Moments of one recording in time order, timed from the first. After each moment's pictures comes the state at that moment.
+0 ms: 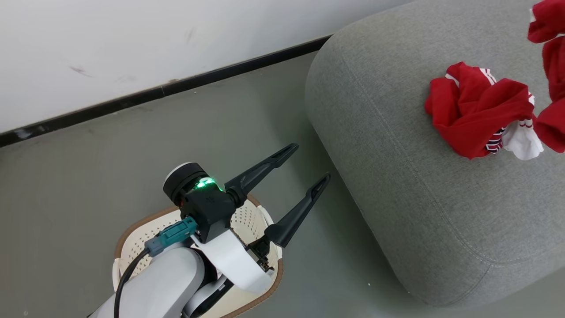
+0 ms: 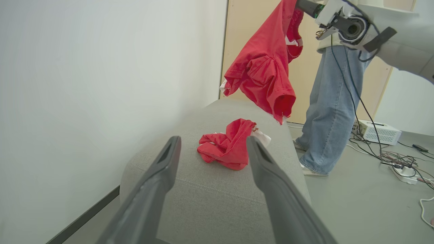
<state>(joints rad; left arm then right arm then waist) -0.56 0.35 -0.79 0.06 -0.55 -0.12 -0.22 -0.78 -0.72 -0.06 0.50 0.55 0.13 -0.08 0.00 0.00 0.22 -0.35</state>
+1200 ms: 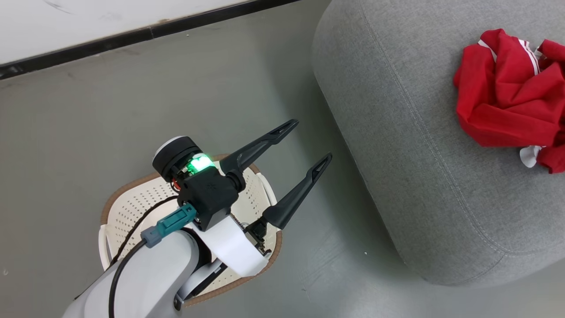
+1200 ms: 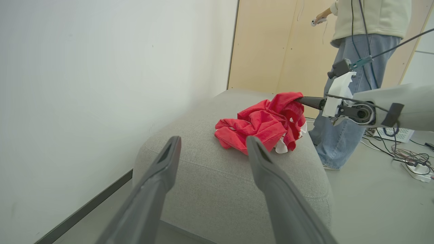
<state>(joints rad) -0.64 0.38 -0.79 0.01 -0.50 -0.12 -0.18 -0.55 -0.53 -0.07 0.85 0.57 0.13 -0.22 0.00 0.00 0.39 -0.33</state>
